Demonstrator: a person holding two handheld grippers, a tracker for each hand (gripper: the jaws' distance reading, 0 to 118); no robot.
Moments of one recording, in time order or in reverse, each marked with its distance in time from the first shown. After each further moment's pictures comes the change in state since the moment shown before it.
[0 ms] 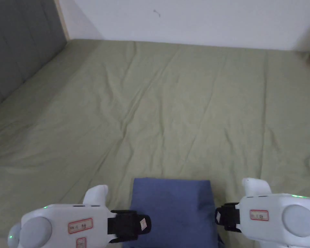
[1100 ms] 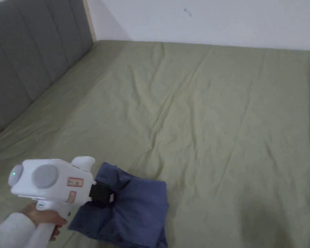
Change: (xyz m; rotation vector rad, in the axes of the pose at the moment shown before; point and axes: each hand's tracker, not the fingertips) left arm -0.100 0.156 0.034 -0.116 0.522 -0.213; right arm 0.053 -0.009 0.003 -0.095 -0.007 -0.188
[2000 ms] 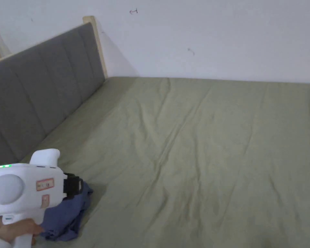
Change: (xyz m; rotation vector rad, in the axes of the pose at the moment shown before) left arm 0.067 -0.008 0.126 0.398 0.150 0.141; right arm -0.004 -0.025 0.048 0.165 -0.019 0.039
